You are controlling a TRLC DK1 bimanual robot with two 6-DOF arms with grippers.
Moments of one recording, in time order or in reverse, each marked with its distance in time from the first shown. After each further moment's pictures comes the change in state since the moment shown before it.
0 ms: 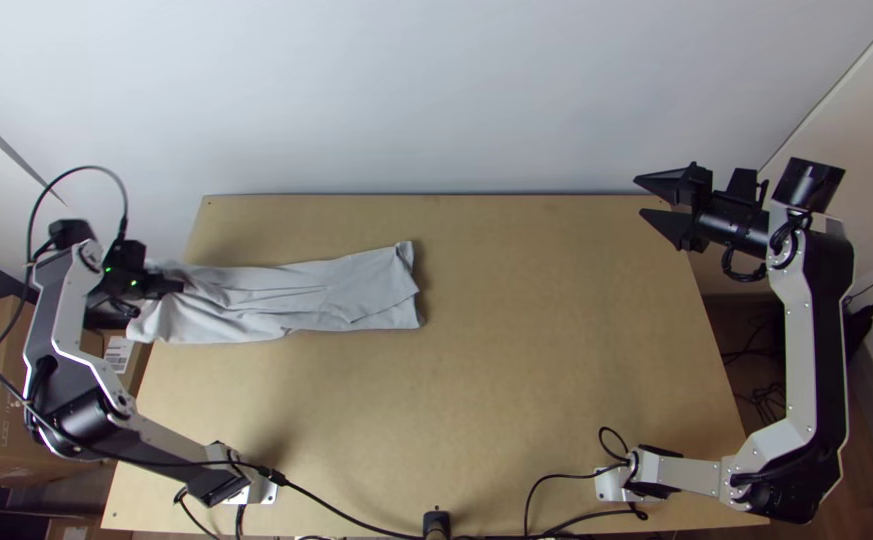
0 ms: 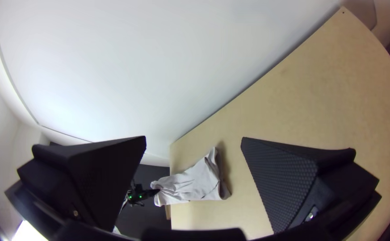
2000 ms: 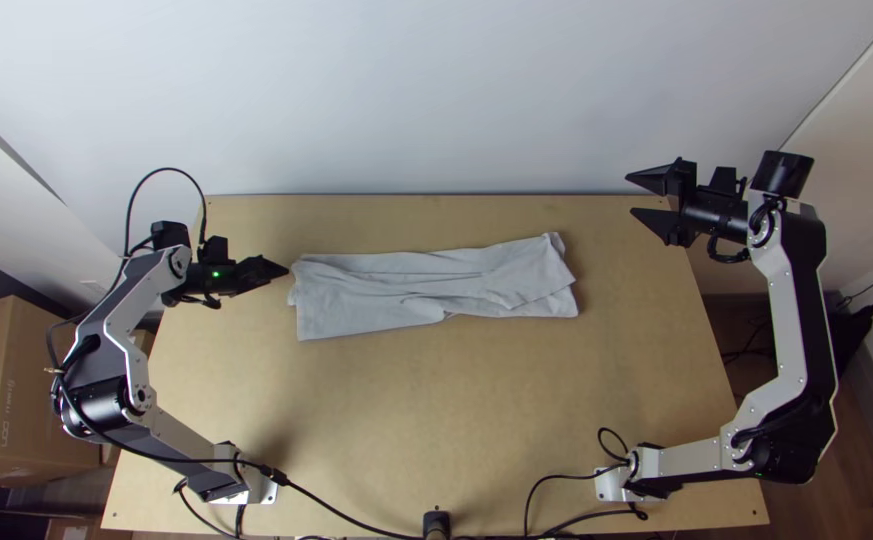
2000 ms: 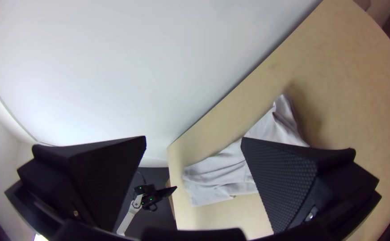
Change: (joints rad) left arm -0.259 0.062 -0.211 0.180 0.653 -0.500; right arm -0.001 0.144 0.026 0.044 0.000 0.041
